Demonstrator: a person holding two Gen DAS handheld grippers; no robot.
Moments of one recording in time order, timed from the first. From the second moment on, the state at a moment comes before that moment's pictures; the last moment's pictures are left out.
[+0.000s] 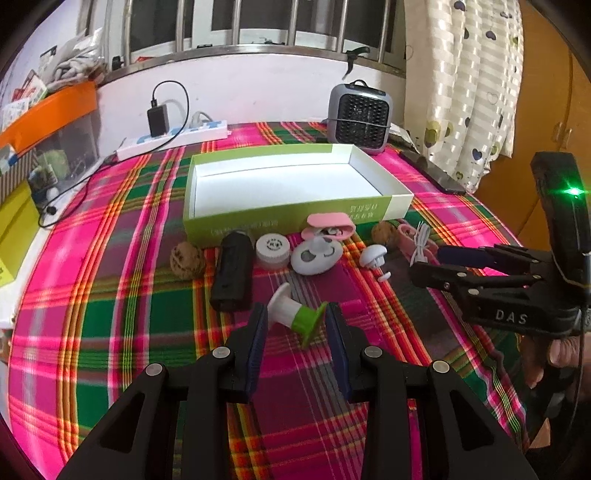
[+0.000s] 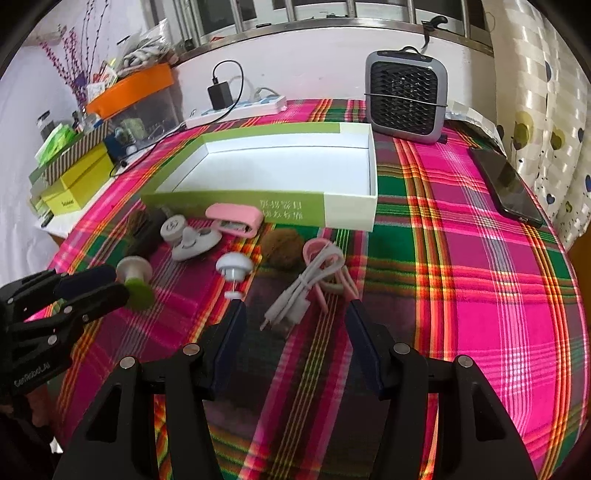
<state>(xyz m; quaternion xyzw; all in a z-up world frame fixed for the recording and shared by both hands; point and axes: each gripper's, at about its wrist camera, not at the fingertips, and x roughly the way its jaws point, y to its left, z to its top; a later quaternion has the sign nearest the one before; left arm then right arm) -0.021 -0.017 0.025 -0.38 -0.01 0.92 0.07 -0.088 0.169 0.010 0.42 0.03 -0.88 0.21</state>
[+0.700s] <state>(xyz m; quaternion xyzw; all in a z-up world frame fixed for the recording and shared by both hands) -0.045 -0.014 0.020 -0.39 0.01 0.91 0.12 -0.090 0.183 0.005 0.43 0.02 -0.88 0.19</state>
